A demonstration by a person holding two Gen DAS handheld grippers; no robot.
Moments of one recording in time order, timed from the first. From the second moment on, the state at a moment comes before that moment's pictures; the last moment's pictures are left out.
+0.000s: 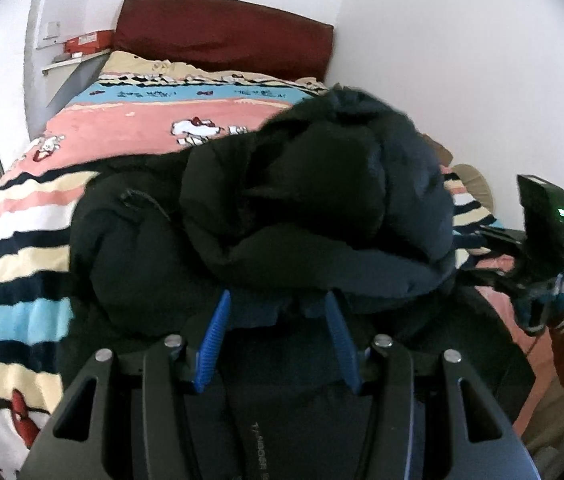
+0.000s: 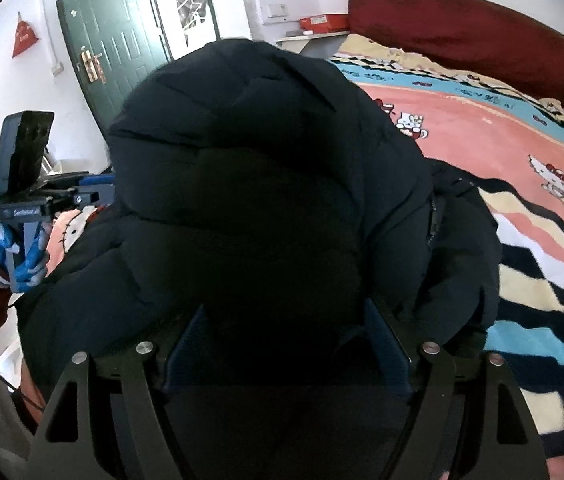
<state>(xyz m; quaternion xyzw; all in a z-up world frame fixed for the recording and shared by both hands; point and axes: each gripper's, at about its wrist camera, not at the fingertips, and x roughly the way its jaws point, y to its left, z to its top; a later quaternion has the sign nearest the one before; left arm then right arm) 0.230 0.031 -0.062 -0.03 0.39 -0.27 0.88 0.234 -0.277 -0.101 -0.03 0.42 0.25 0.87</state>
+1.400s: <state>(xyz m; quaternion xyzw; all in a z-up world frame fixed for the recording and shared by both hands) 0.240 -0.045 -0.095 0.08 0.38 -0.27 0.88 0.249 -0.248 -0.109 -0.07 0.46 0.18 0.87</state>
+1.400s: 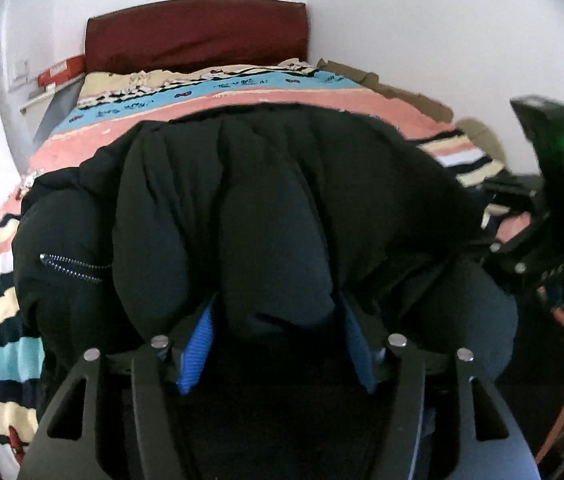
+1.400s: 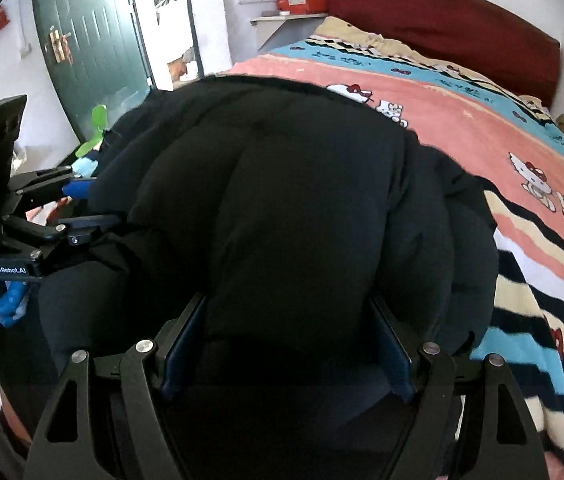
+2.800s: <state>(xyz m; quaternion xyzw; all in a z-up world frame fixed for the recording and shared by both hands) 0.260 -0.093 -0.159 0.16 0.42 -0.20 0.87 0.273 -0.254 -0.180 -0.05 0.48 0.11 0.87</state>
